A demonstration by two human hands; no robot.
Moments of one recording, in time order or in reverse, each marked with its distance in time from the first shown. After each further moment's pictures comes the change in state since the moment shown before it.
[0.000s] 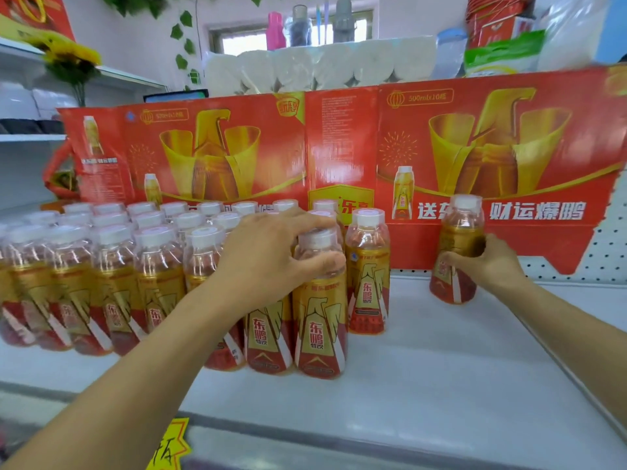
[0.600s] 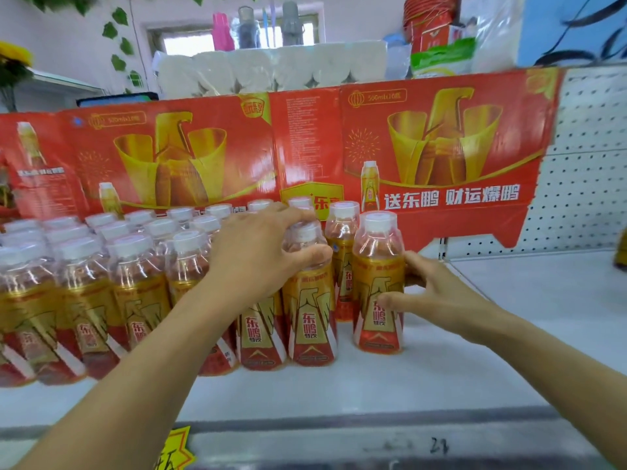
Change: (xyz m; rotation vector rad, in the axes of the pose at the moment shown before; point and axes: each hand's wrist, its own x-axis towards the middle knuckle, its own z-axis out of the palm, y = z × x) left_hand 0.000 0.002 -0.004 0.028 -0.038 0.001; right_hand -0.144 -0.051 -0.006 0.211 -0.431 -0.267
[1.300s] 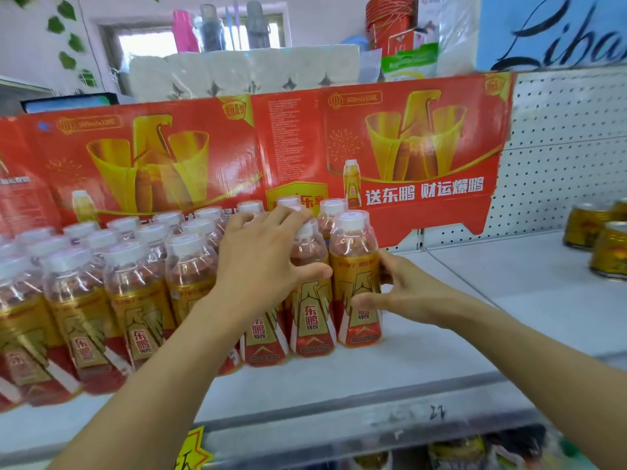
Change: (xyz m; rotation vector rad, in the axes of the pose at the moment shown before) left_hand -0.005 -0.011 0.009 0.185 0.043 0.178; right_hand -0.005 -0.022 0.026 -0.065 -0.039 0.053
